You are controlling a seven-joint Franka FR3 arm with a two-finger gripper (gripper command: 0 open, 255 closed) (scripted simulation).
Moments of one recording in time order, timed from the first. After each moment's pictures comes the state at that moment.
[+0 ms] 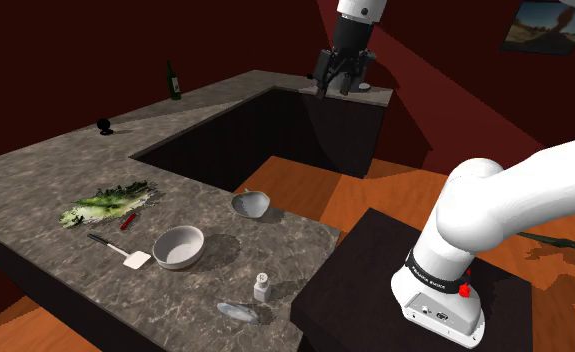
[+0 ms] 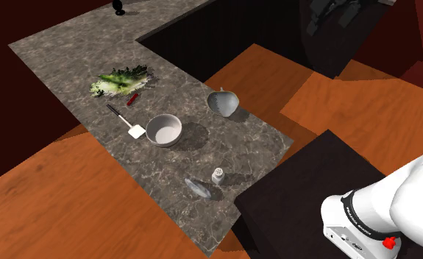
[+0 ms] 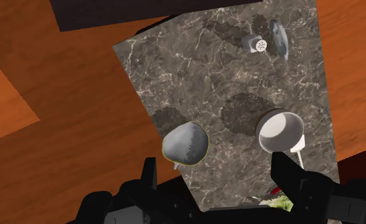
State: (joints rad) arm 0.02 -0.78 -0.04 -2.32 0.01 1.72 0.13
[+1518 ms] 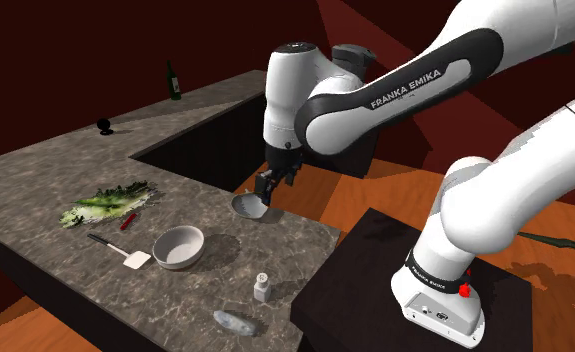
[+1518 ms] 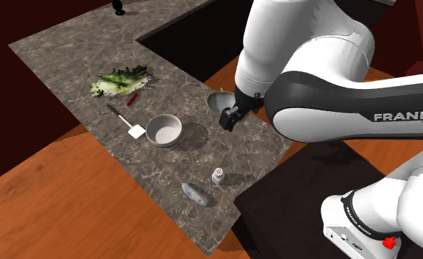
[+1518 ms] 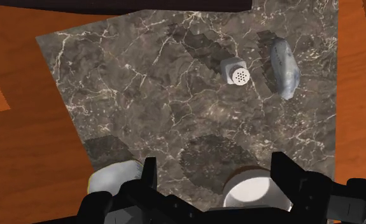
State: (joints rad) arm 0.16 -0.48 0.31 -2.63 0.05 2.27 0.36
